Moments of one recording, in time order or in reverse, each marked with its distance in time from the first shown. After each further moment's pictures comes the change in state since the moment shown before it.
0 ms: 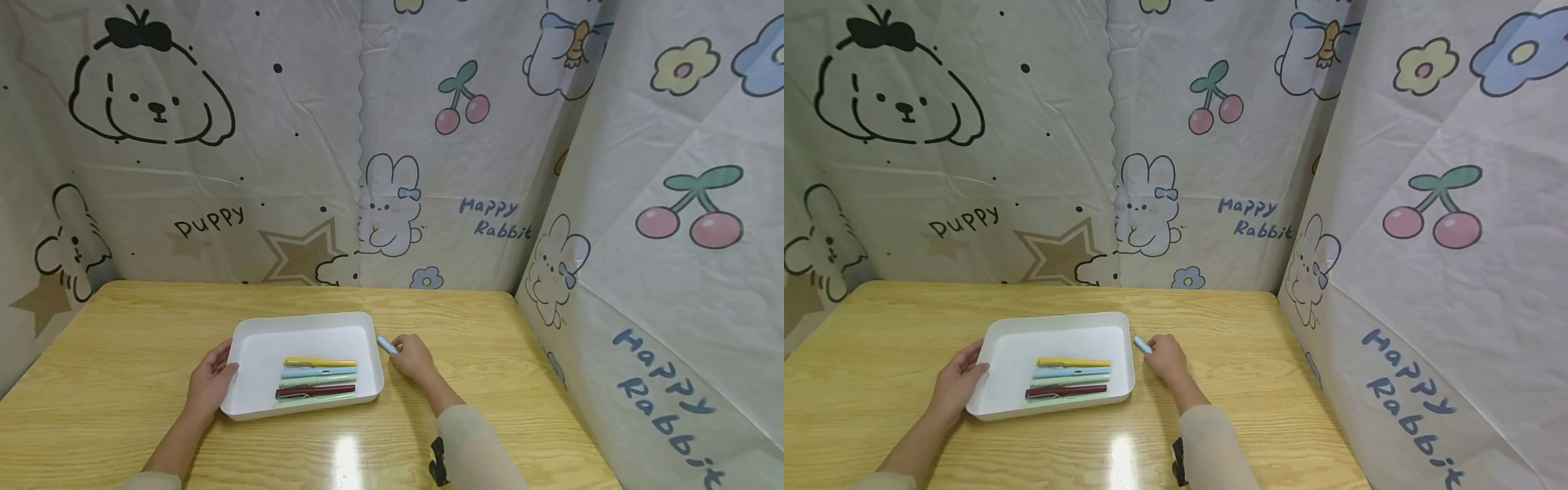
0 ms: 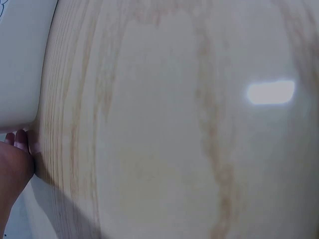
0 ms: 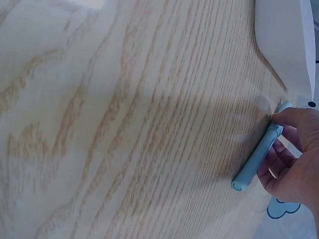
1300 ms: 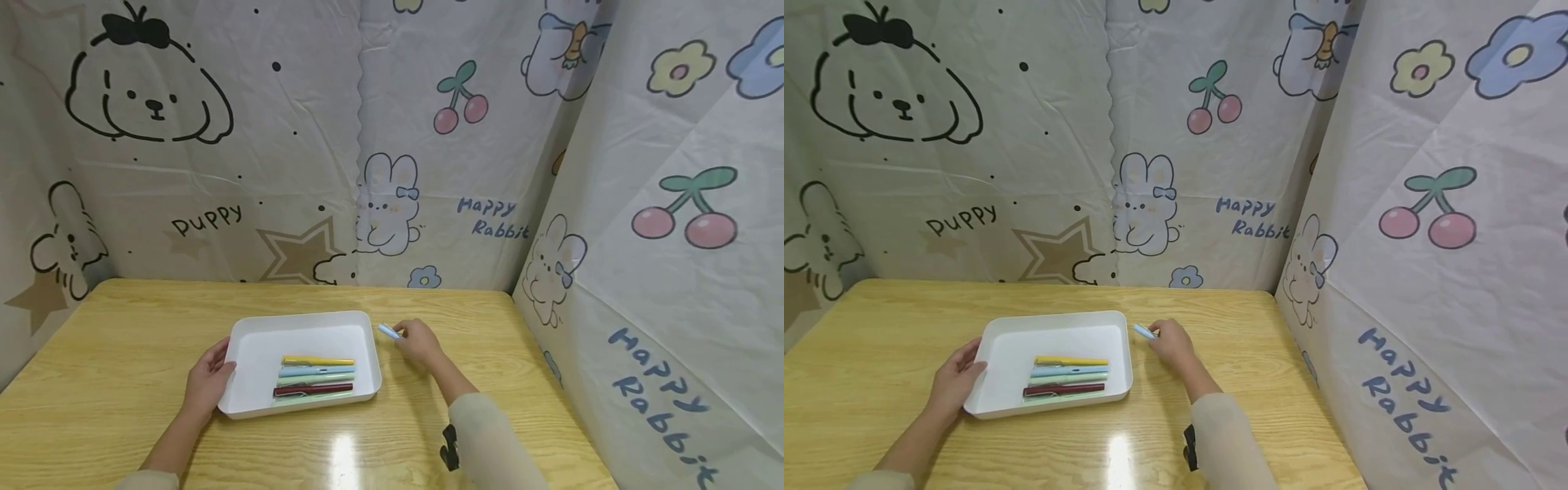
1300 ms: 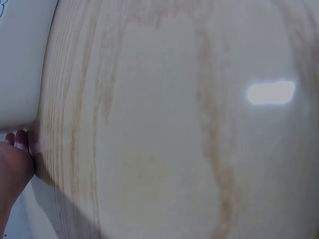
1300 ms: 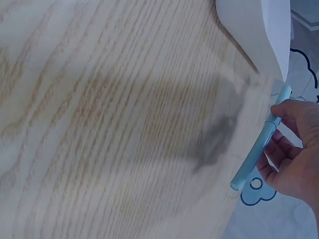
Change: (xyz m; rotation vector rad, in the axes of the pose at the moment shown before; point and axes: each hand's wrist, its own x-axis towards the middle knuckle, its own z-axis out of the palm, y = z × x) left_hand 0.000 0.001 0.002 0.004 0.010 -0.009; right_hand 0.007 -0.008 -0.034 -0.067 -0.035 -0.041
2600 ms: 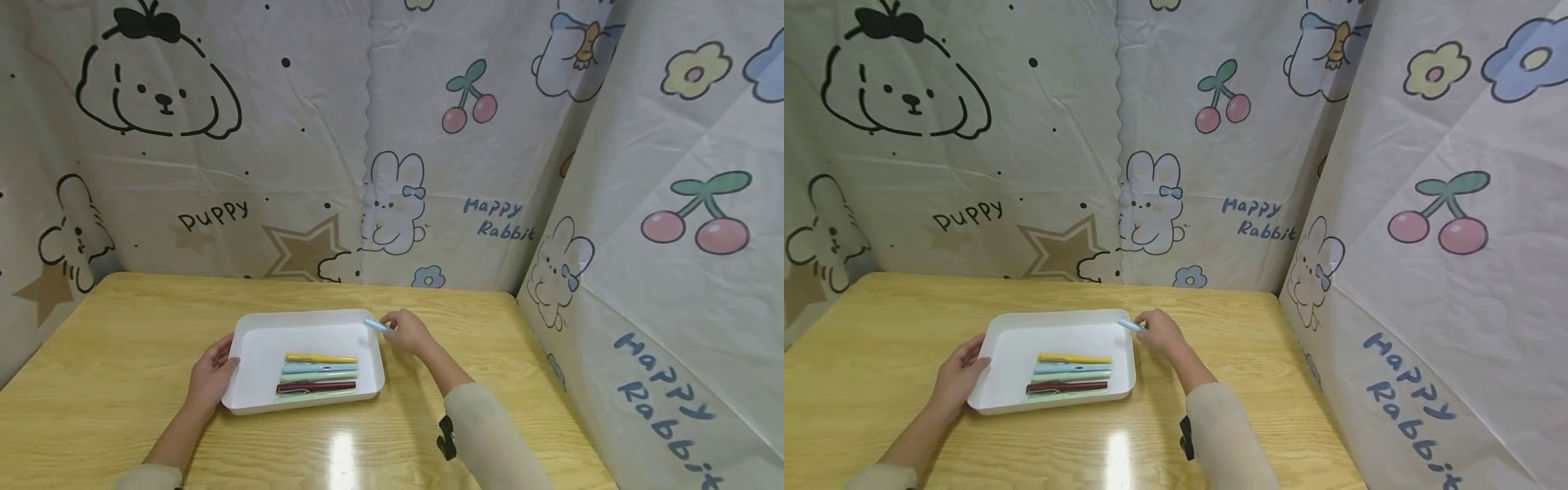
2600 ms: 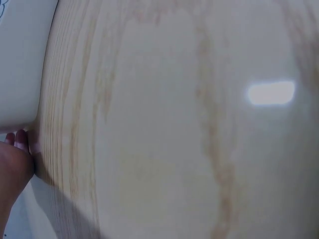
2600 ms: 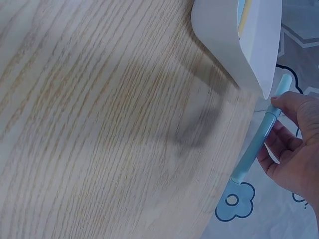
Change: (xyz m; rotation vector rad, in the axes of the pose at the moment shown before) left_hand 0.001 0.000 -0.001 -0.044 -0.004 0.007; right_hand 0.010 -0.032 -0.003 -0.067 -0.064 -0.133
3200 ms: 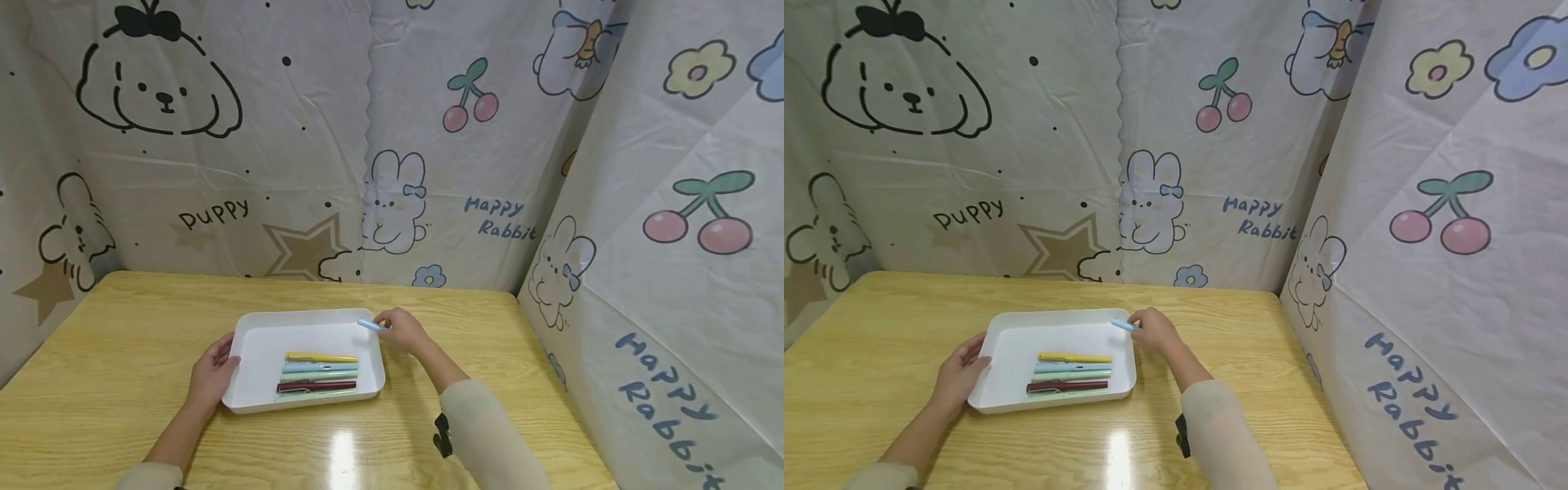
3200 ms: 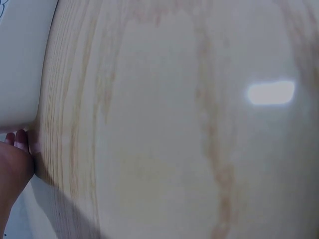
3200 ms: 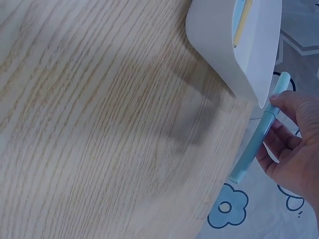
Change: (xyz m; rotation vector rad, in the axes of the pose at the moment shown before) left_hand -0.001 0.003 0.001 -0.004 0.017 -0.001; right_hand 0.006 -0.010 0.001 -0.026 -0.033 -0.024
